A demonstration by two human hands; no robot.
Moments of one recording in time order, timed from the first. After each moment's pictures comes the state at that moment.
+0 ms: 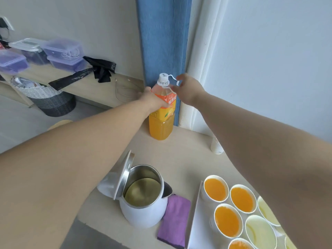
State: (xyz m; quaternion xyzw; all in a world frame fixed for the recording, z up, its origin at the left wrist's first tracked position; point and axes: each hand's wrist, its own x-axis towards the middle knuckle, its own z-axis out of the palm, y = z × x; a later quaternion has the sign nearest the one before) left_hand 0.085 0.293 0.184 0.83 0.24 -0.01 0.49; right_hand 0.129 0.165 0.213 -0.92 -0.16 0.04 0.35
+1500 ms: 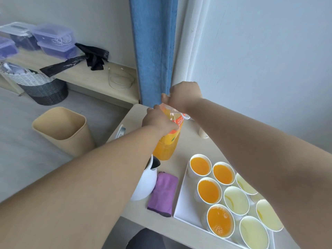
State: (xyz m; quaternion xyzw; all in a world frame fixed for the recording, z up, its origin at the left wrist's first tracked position) left_hand -0.003 0.214 0.144 0.92 0.20 -0.04 0.35; right_hand 0.062 0.130 0.203 -0.95 -0.29 -0.07 -0.06
